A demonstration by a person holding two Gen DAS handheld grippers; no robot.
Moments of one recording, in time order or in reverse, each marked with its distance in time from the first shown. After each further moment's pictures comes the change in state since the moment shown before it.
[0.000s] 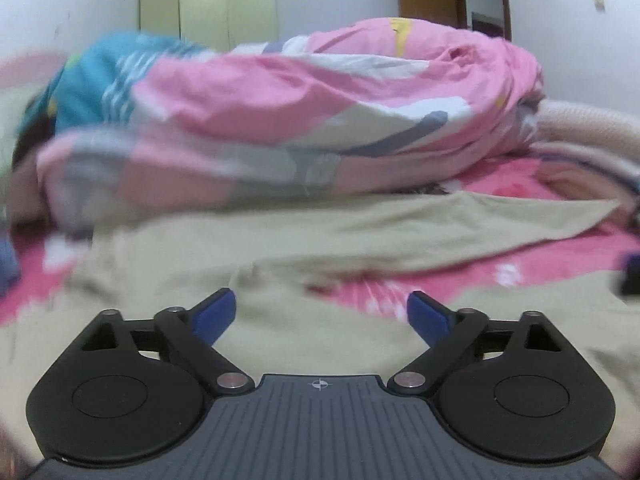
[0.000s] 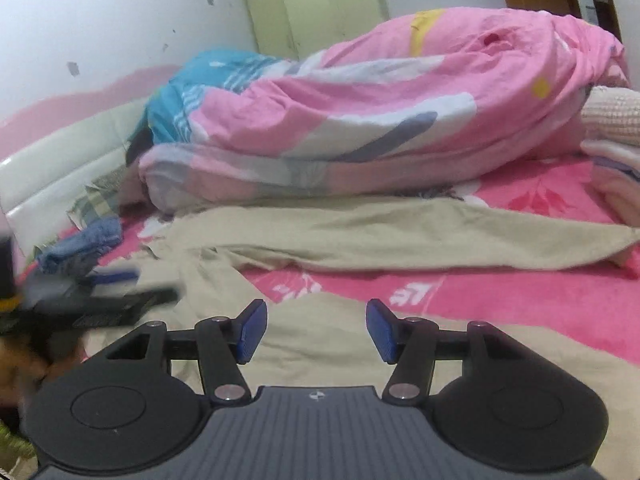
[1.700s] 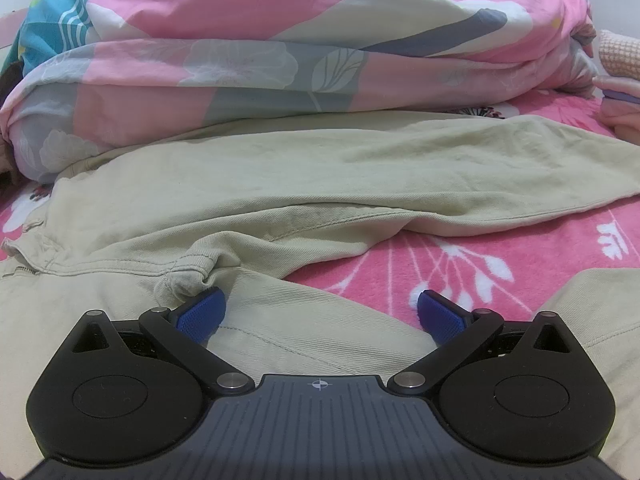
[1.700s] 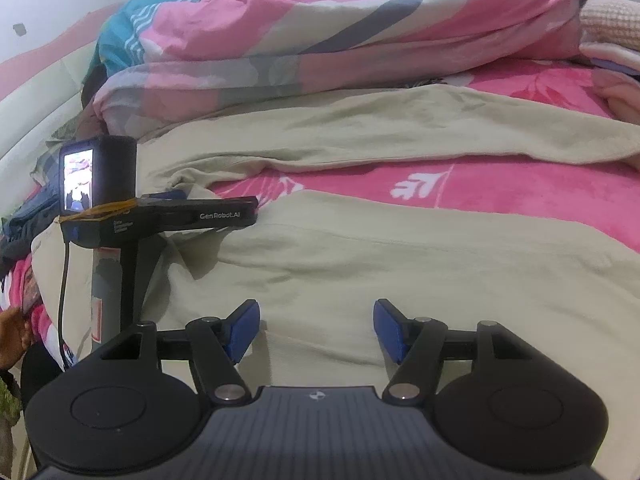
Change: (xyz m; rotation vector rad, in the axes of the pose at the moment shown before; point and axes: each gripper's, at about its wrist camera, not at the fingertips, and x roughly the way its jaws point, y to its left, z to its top) left arm 0.098 -0.006 -0.023 -0.027 0.215 0.024; right arm 0.064 0.004 -0.031 0.077 0.250 -0.056
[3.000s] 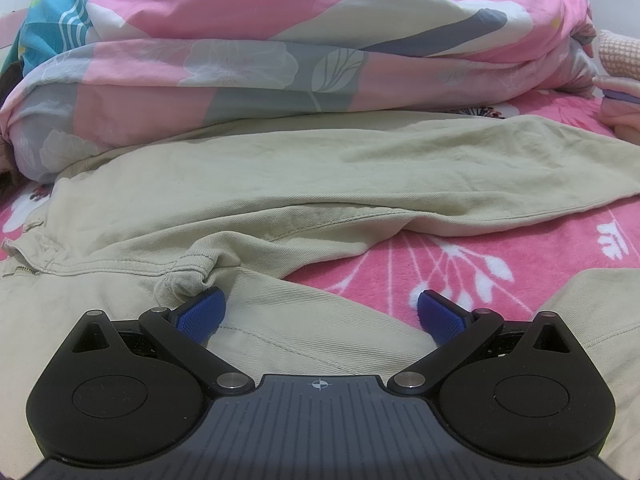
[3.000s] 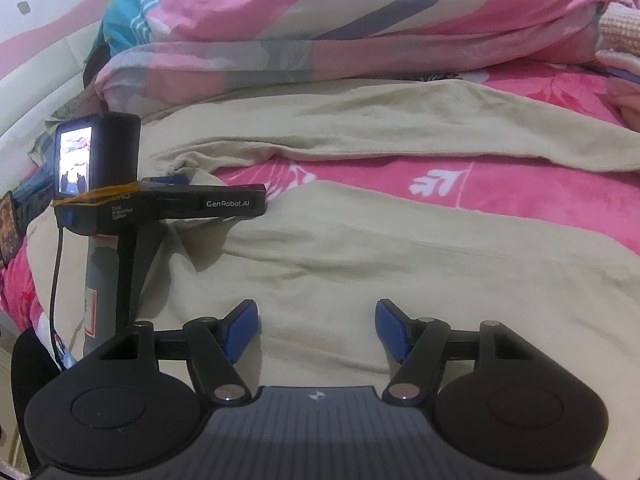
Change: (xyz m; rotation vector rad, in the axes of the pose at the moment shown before) left arm 0.000 0.000 -0.001 0.000 -0.001 0.001; right arm 0.011 0.010 0.003 -0.033 0.018 -0.011
